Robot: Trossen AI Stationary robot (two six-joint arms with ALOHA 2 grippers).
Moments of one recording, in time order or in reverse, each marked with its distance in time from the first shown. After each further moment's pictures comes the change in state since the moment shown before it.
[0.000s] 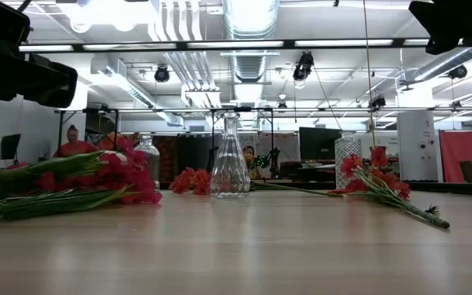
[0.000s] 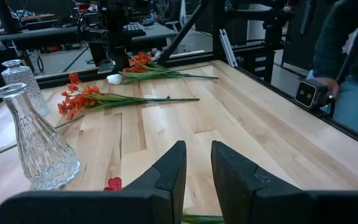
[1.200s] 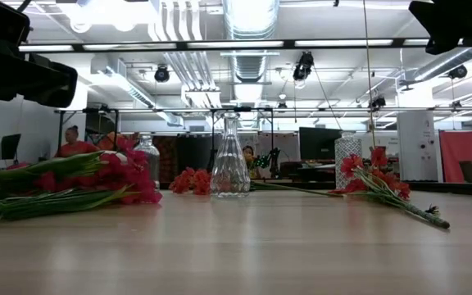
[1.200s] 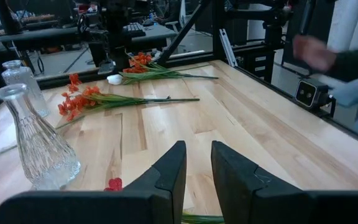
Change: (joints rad) left arm 0.000 0.000 0.000 0.005 -0.001 0.018; right arm 0.000 0.000 0.000 0.000 0.000 0.000
